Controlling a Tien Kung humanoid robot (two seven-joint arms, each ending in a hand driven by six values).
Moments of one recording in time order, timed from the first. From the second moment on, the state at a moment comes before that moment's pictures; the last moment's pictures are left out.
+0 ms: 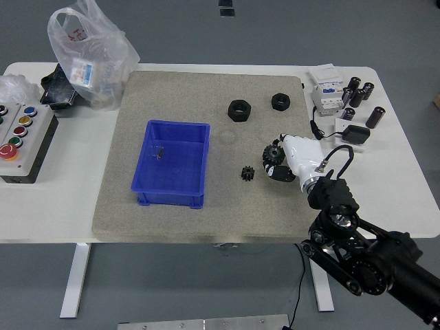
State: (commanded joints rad) left arm 0.02 0.11 -1.68 -0.18 1.45 0.09 0.31; right arm 0.47 -0.17 0.75 1.22 -2.24 -0.24 -0.52
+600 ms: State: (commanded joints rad) left arm 0.01 0.12 -1.68 -0.18 1.46 0.09 0.32; right arm 0.72 -0.01 0.44 1.19 -2.10 -0.27 -0.43
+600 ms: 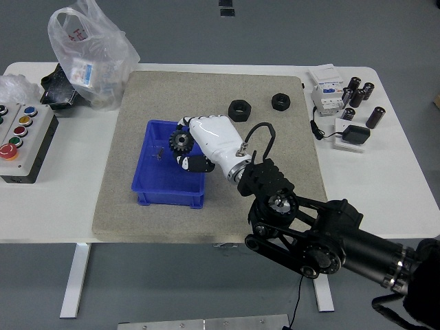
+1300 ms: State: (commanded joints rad) left arm 0.01 0.11 -1.69 -0.18 1.47 0.08 0.31; right arm 0.63 -0.06 0.62 1.20 -2.15 -0.27 -0.45
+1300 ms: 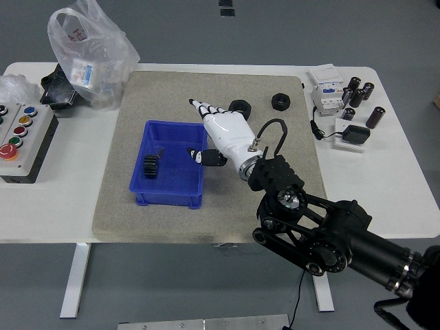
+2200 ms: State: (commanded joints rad) left arm 0.01 0.11 -1.73 -0.18 1.52 0.09 0.32; right arm 0.46 -0.14 0.65 1.20 -2.06 -0.24 -0.48
